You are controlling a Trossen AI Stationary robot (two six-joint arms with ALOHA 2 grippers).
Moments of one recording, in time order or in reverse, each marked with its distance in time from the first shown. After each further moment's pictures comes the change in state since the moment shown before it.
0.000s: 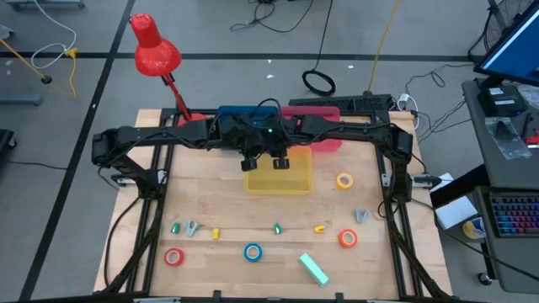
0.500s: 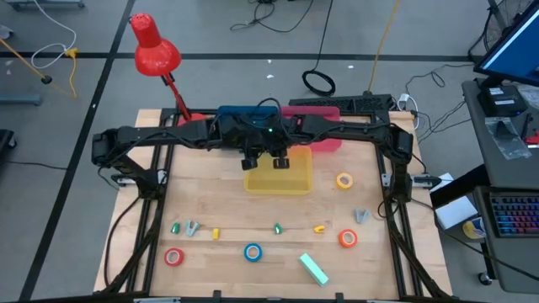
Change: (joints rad) left arm 0.000 0.000 0.000 0.020 -0.035 0.011; right arm 0.000 -0.001 0.000 0.002 0.000 -0.003
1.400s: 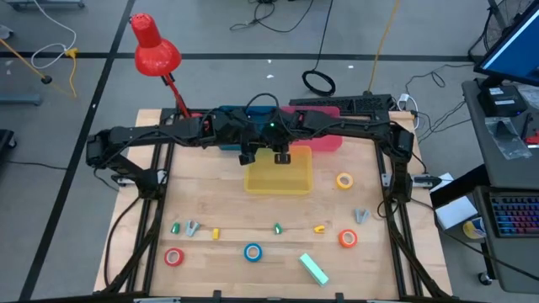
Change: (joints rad) left arm 0.015 -0.052 0.000 -0.002 -0.049 0.014; right arm -0.037 -0.001 0.000 -0.011 0.005 -0.001
